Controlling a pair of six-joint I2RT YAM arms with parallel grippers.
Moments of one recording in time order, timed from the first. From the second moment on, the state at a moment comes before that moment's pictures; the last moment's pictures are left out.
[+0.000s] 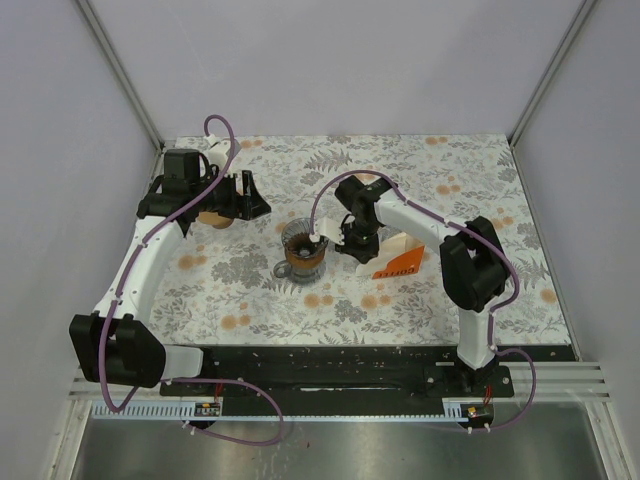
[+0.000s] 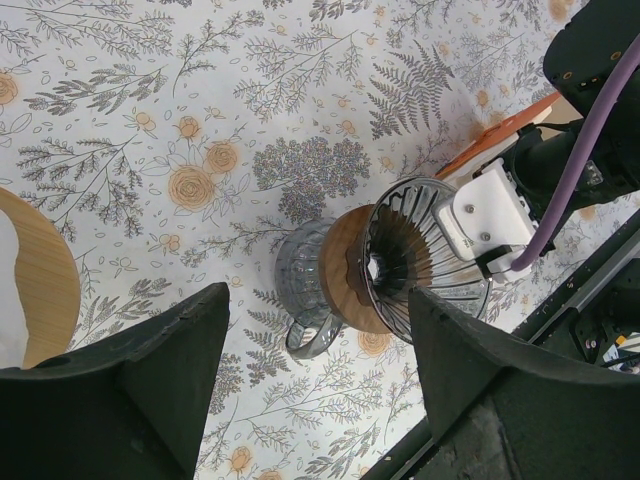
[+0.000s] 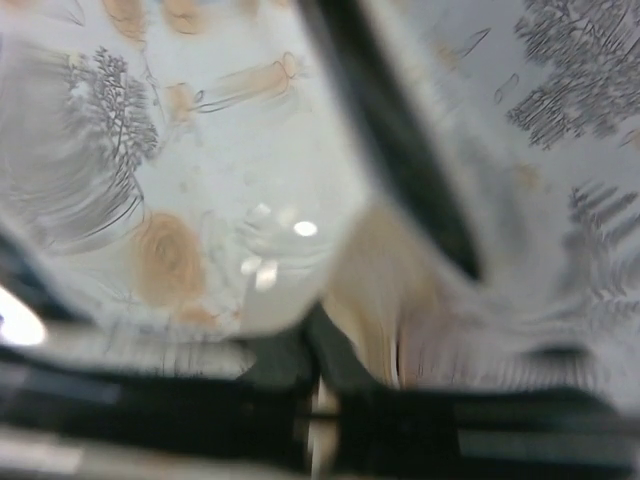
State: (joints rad) left arm -0.09 1.31 1.23 -0.60 0.61 -0.07; right arm 0.65 1.96 1.57 -1.06 -0.24 -0.90
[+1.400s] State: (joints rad) left arm -0.09 1.32 1.23 -0.60 0.61 -0.07; right arm 0.66 1.75 1.65 -1.14 -0.27 -0.89
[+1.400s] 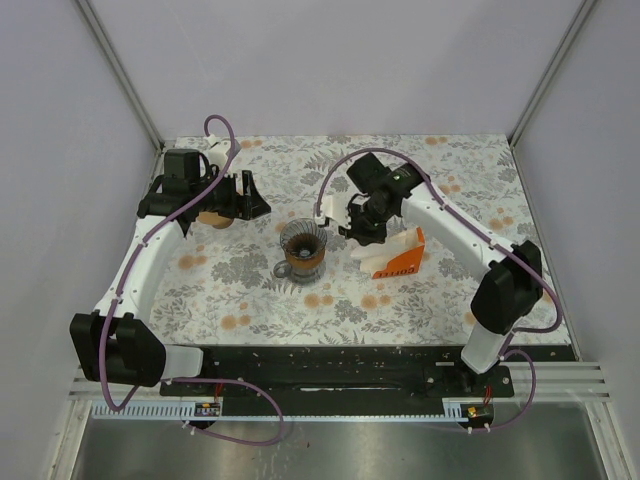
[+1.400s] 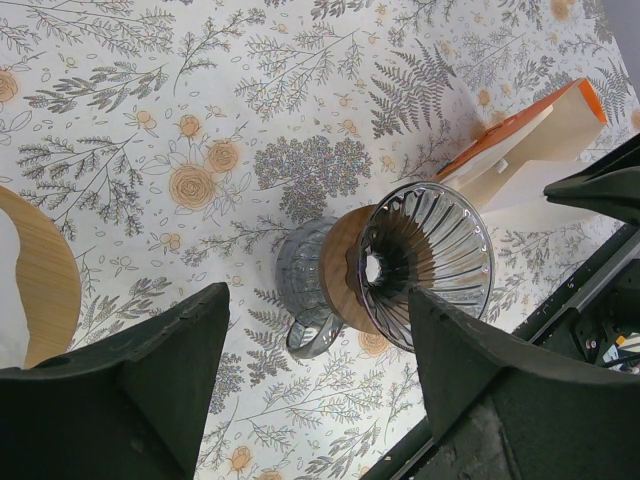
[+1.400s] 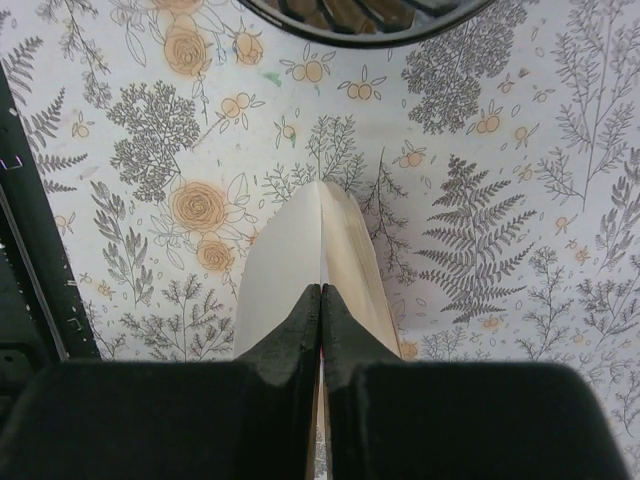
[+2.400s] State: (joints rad) left arm -0.09 1.32 1.38 -0.72 0.61 -0.02; right arm 0.75 1.48 1.67 -0.53 -0.29 -0.28
